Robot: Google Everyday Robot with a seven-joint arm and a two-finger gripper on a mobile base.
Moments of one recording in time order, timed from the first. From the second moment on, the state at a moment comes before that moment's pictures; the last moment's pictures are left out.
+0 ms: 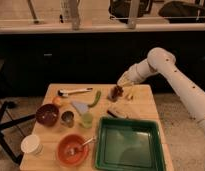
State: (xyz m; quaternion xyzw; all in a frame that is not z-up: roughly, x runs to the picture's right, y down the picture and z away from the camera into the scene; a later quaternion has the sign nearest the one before) arm 0.101 -0.036 0.782 -0.22 -0.31 0.10 0.92
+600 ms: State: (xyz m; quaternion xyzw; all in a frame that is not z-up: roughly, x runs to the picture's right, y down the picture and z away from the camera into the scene) arm 0.005 -0.066 0.757 -0.22 -0.42 0.02 0.88
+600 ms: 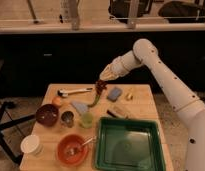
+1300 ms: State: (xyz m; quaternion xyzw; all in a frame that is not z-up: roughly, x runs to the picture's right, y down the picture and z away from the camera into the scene) arm -0.054 -0.039 0.732 -0.27 -0.60 0.03 0.76
